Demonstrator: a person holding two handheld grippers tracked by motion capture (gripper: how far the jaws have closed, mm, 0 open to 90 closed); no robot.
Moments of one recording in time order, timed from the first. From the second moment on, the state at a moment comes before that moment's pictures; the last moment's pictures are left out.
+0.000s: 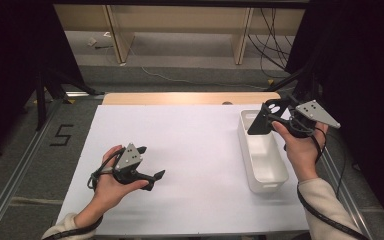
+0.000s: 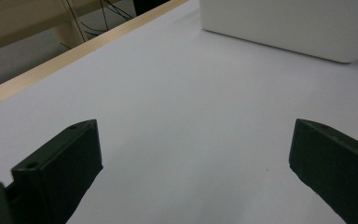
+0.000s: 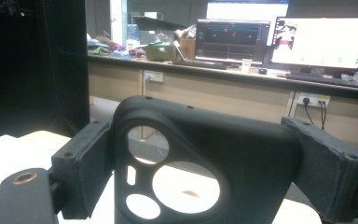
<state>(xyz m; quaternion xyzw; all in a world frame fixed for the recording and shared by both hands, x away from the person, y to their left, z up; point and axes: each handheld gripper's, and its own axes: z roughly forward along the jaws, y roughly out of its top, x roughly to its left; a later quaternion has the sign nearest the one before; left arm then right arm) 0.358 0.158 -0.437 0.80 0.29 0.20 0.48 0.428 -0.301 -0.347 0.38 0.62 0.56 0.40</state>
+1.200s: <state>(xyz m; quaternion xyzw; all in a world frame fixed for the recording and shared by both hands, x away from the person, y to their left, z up) 0.359 0.157 -0.437 0.80 0.29 0.21 0.48 0.440 -0.296 -0.346 0.38 0.62 0.54 0.42</state>
